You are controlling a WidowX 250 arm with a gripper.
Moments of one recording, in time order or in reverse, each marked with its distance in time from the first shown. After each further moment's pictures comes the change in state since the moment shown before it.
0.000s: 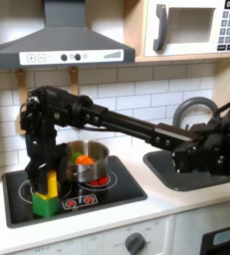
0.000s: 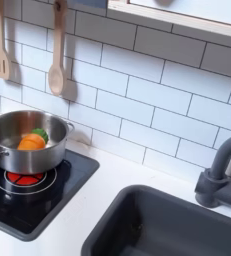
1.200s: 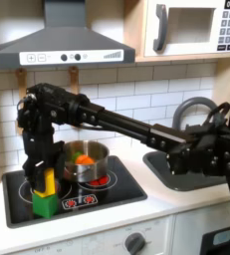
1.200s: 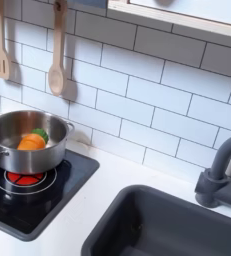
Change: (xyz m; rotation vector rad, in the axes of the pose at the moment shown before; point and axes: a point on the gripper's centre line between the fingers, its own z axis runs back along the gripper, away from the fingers) arm 0.005 0.001 0.004 0.006 0.005 0.006
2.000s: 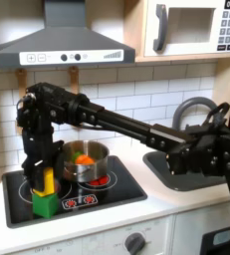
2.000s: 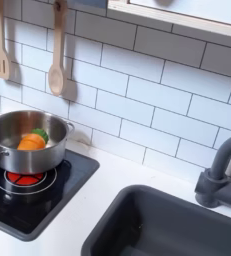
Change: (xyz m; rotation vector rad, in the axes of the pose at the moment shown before) arm 0.002 0.000 0.002 0.000 -0.012 -0.011
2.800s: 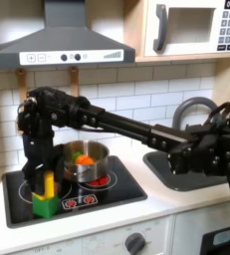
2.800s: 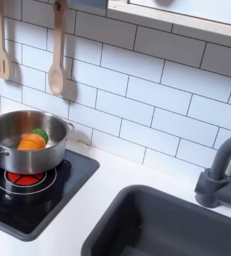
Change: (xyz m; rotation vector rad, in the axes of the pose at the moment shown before) arm -0.002 0.002 -0.009 0.010 0.006 0.000
